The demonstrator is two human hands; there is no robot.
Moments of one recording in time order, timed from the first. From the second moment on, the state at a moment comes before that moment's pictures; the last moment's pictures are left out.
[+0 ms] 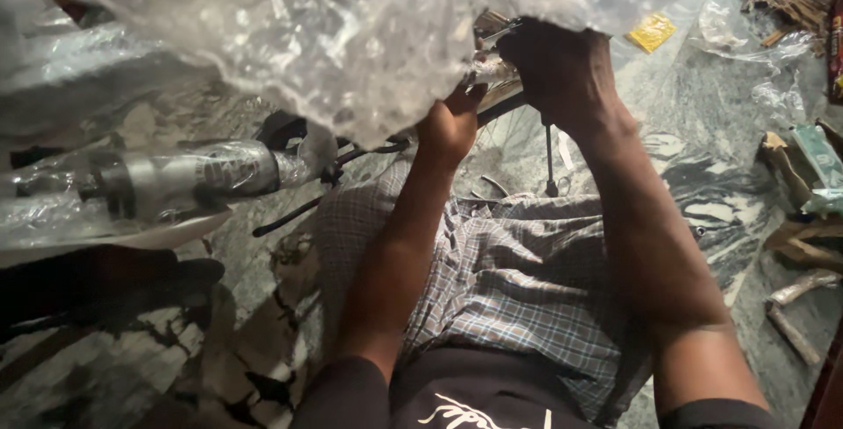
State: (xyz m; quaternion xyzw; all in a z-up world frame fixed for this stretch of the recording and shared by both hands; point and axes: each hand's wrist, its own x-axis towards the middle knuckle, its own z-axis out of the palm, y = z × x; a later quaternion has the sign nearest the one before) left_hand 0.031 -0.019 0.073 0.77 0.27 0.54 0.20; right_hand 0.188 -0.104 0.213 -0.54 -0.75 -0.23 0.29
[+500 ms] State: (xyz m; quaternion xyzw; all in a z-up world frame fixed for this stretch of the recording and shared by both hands) left_hand 0.048 0.016 0.023 0.64 0.28 0.53 0.49; right_hand 0.211 -0.093 0.143 -0.63 -0.65 -0.03 0.43
